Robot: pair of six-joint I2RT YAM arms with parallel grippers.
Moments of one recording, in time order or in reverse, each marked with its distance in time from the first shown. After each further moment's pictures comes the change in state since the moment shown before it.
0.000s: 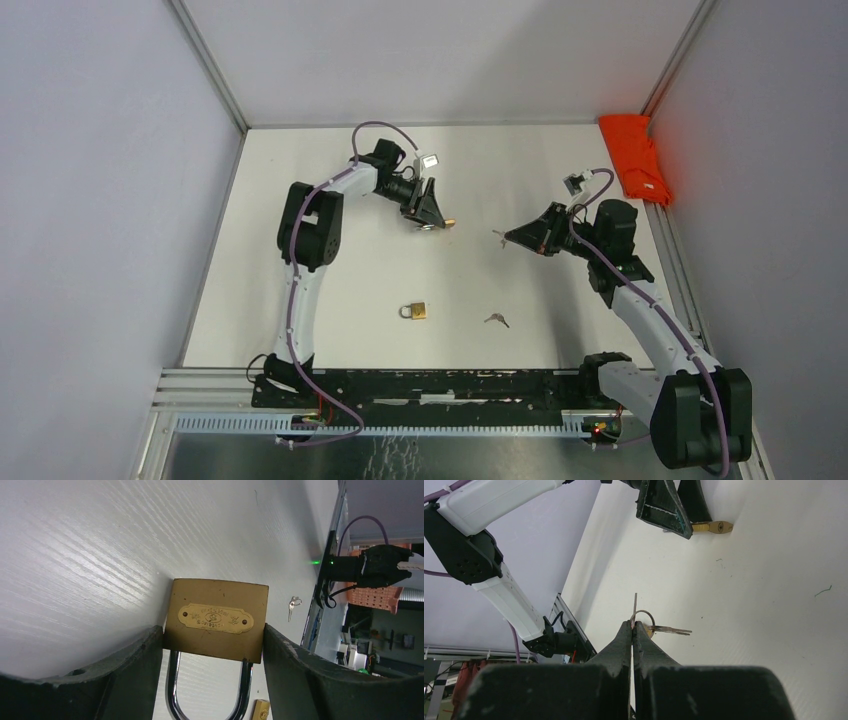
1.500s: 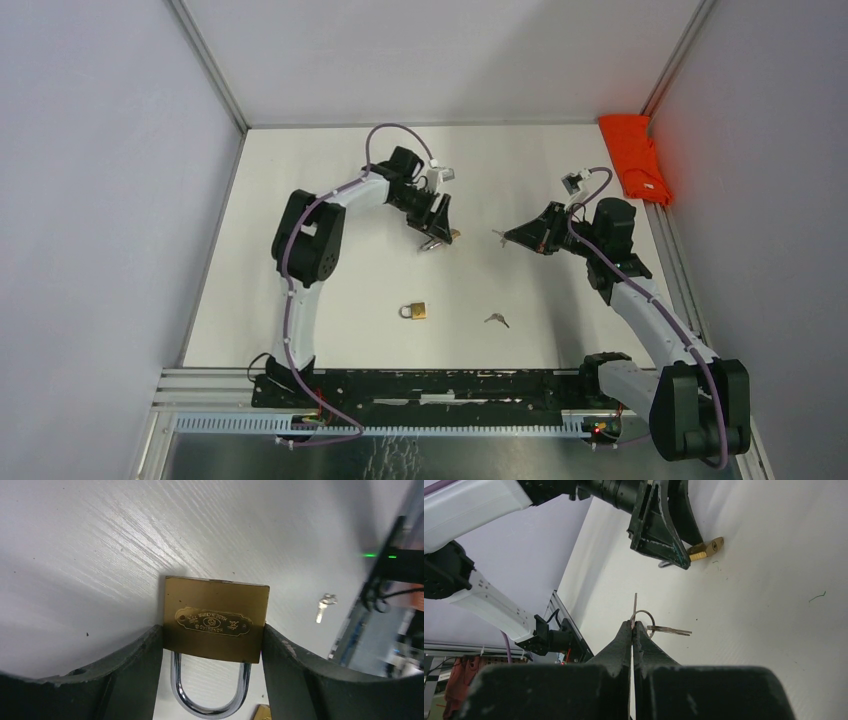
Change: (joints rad) left arm -0.098 -0.151 -0.172 0.074 -0.217 -0.037; right arm -0.006 0.037 0.000 0.029 -0.018 -0.027
